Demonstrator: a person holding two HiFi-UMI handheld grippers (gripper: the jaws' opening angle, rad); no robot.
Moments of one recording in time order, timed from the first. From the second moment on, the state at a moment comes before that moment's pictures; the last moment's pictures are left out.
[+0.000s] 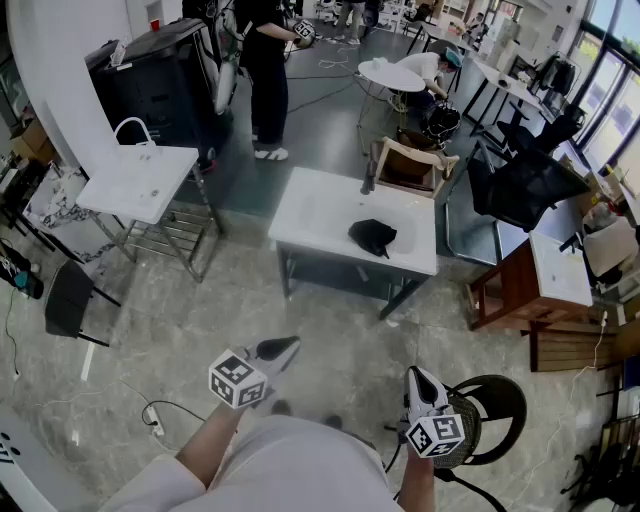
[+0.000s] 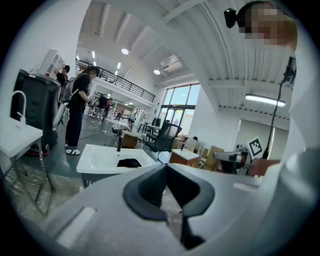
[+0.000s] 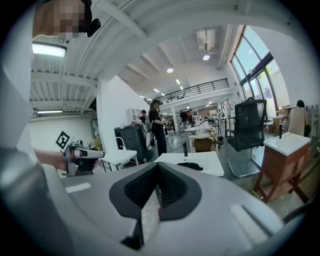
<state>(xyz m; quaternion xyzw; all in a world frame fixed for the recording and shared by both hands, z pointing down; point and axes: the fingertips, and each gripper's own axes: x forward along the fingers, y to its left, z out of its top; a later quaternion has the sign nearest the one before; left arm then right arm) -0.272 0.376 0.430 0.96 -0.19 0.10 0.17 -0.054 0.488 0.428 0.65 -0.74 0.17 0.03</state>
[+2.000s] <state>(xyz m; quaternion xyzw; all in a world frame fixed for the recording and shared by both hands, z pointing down) -0.305 0.342 0.452 0.97 -0.12 0.12 0.18 -0.112 0.460 0.449 0.67 -0.72 0.18 0.06</state>
